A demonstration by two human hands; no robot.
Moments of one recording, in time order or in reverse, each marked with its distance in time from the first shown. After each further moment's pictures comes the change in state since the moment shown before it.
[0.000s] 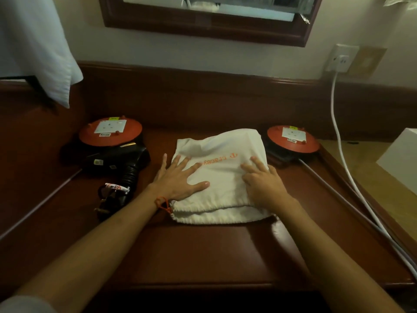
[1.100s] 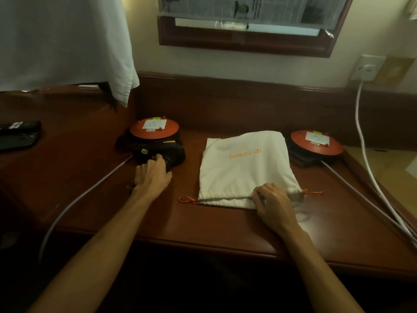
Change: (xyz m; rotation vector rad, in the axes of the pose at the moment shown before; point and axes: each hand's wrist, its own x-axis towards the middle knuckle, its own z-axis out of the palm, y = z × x) left_hand -0.130 -0.058 -0.028 -0.102 0.320 -0.591; right_hand -0.070 -0.062 0.042 0.435 0.544 -0.018
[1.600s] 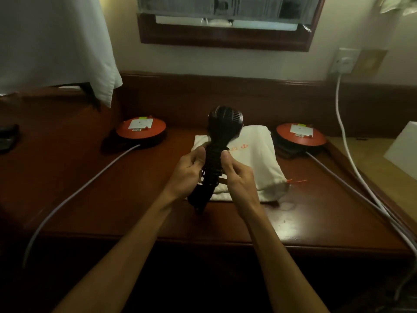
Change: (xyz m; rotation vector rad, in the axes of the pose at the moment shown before) left_hand -0.073 0.083 -0.025 -1.295 -0.253 0.500; right_hand 0.024 -0.111 -0.042 1.121 -0.008 0.342
